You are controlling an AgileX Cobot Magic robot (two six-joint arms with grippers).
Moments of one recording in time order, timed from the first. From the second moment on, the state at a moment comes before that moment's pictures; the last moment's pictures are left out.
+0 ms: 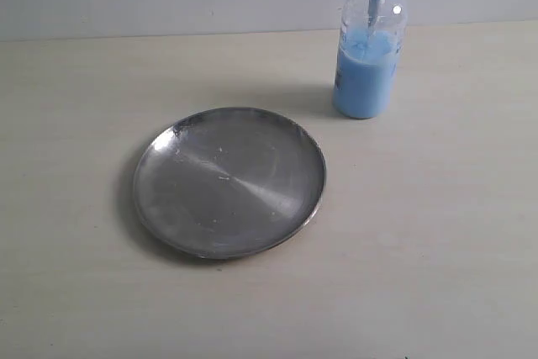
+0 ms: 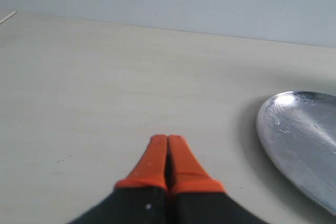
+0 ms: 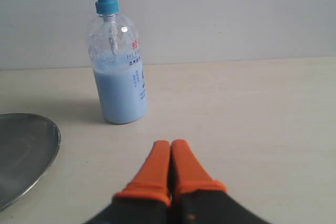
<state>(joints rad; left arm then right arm) -0.07 0.00 0.00 0.13 0.37 -0.24 0.11 0.01 -0.01 -0.05 0.27 0.10</state>
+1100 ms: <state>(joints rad) -0.07 0.00 0.00 0.13 0.37 -0.24 0.11 0.02 -0.01 -0.05 0.27 0.10</state>
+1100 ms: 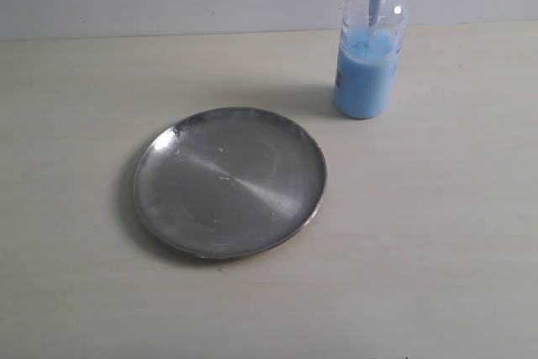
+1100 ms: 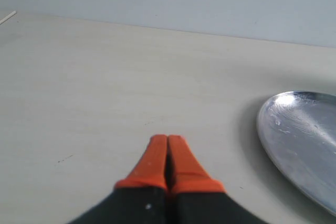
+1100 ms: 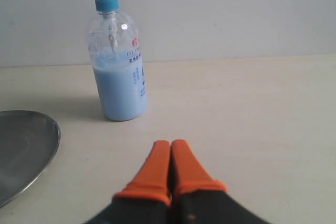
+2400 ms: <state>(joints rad) -0.07 0.00 0.00 0.13 0.37 -0.24 0.11 0.60 -0.50 -0.05 0.30 0.10</state>
